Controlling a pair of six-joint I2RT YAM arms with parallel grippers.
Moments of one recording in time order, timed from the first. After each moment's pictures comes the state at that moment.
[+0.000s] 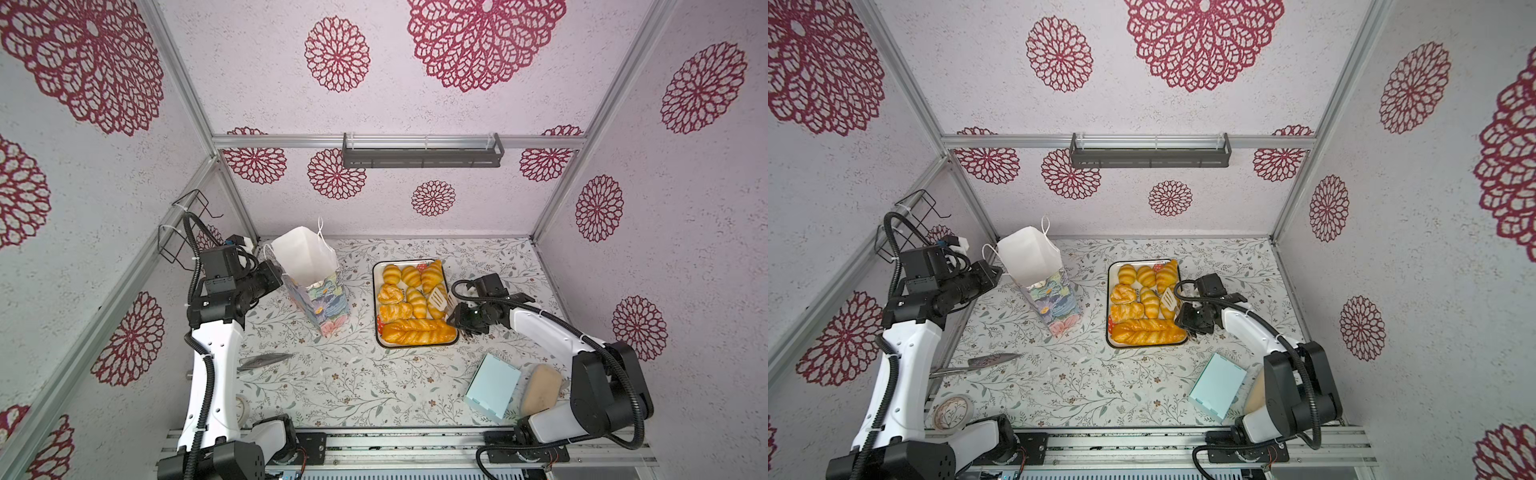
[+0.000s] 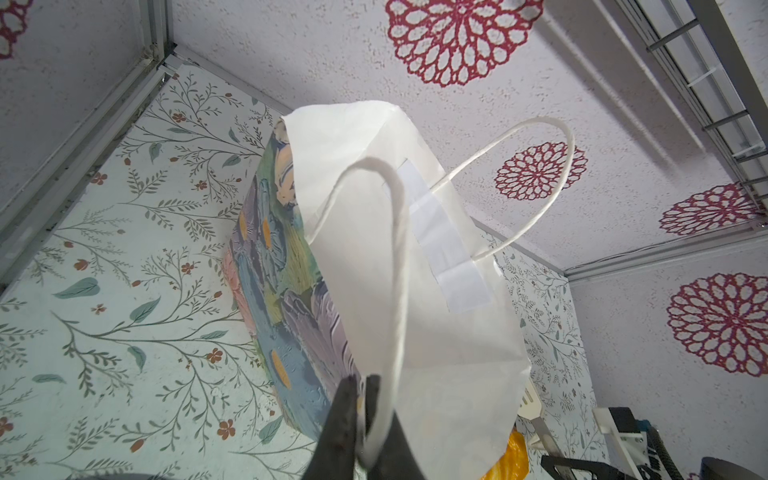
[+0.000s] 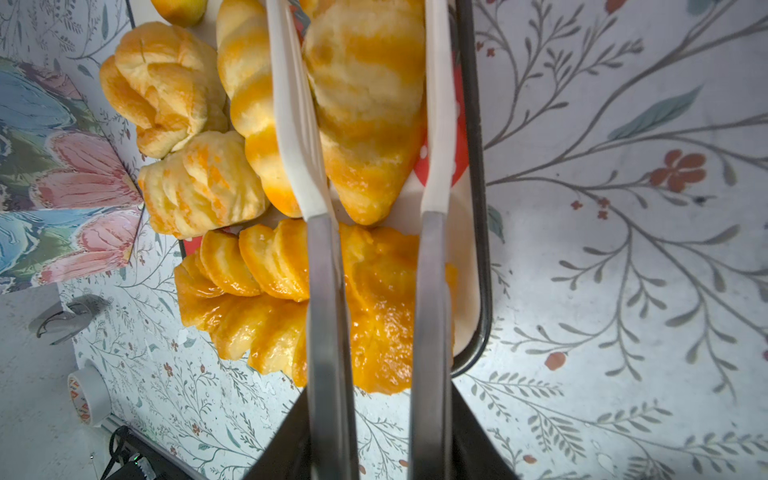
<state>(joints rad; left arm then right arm) 0.23 1.16 1.26 -0.72 0.36 -0.38 0.33 1.47 0.95 -0.58 -0.31 0.51</state>
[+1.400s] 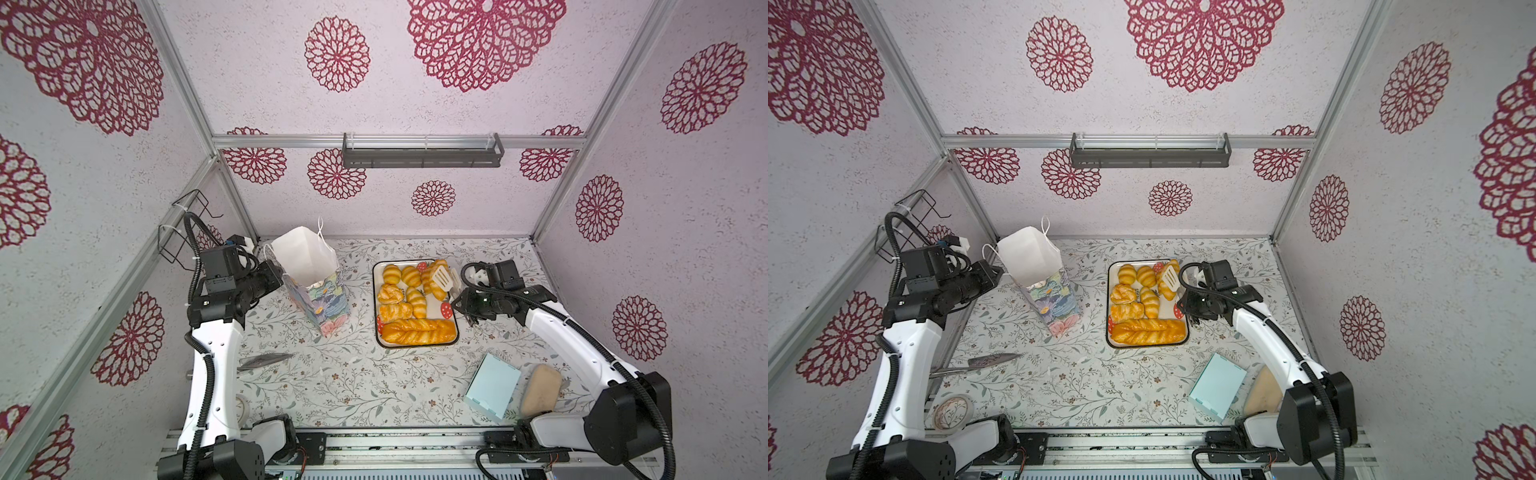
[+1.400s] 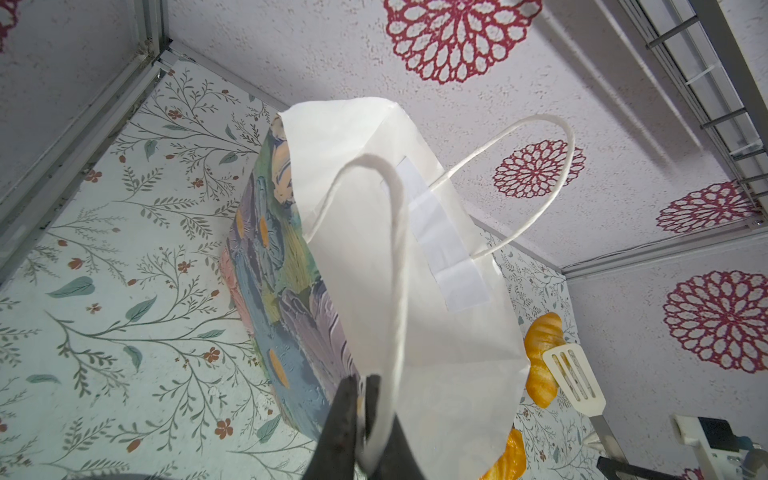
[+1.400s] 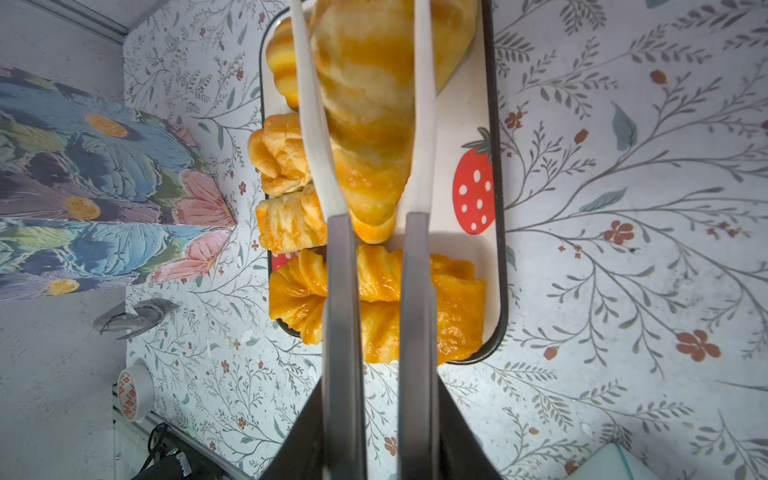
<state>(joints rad) 0.23 1.16 1.26 -0.72 0.37 -0.38 0.33 1.33 1.10 -0.69 -0.31 0.50</state>
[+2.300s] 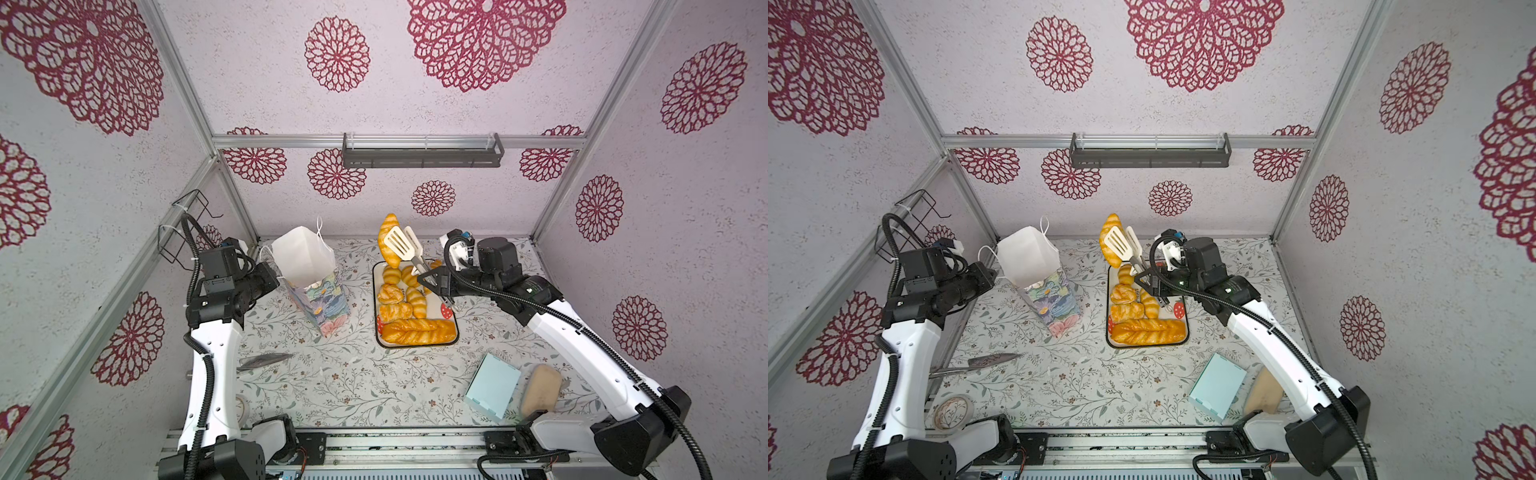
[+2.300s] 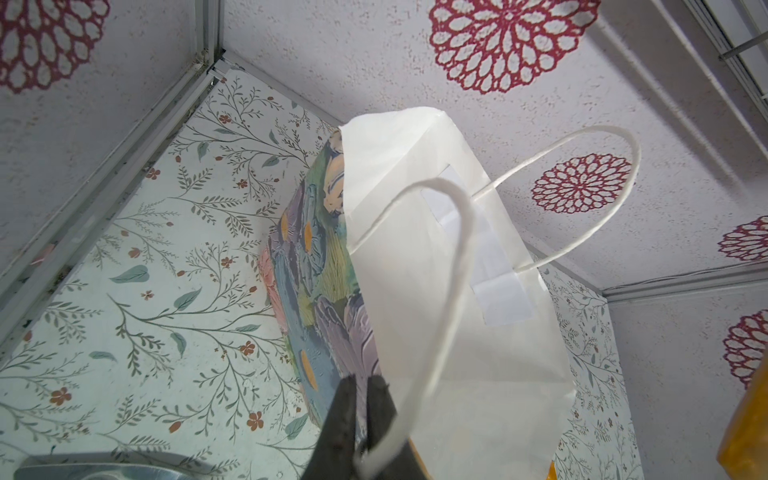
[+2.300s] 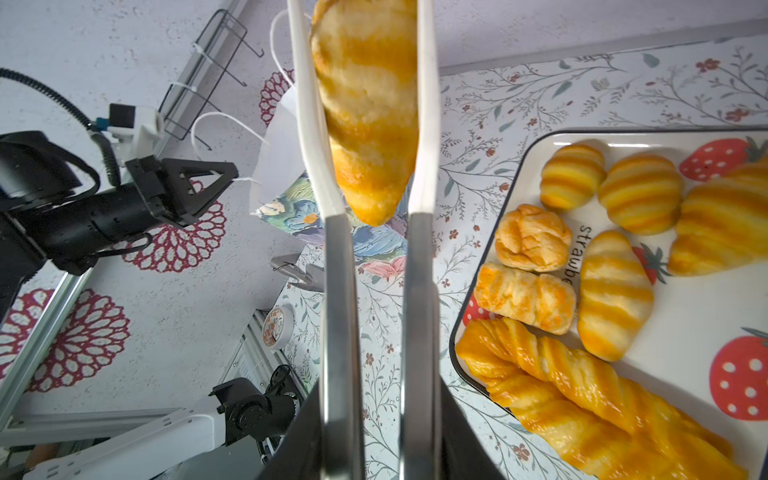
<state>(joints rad) 0.25 1.16 1.26 -0.75 0.28 -0.38 0.58 1.31 1.37 -0.54 -0.48 0.49</state>
